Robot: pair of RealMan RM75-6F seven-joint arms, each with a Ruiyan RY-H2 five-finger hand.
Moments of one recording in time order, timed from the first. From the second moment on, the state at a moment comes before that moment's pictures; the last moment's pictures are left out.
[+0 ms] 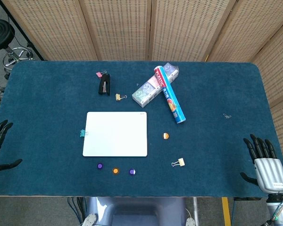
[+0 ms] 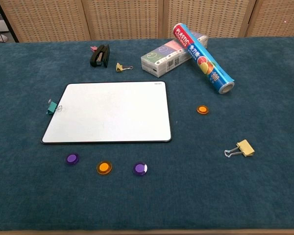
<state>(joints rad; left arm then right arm) -0.15 -0.99 -0.02 -1.65 1.48 1.42 -0.20 0.07 -1.08 0.04 -1.73 -1.52 1.48 -0.22</state>
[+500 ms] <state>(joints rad) -0.14 -0.98 -0.02 -1.66 1.49 1.43 -0.21 0.08 -1.08 0.03 -1.73 -1.54 1.46 -0.21</state>
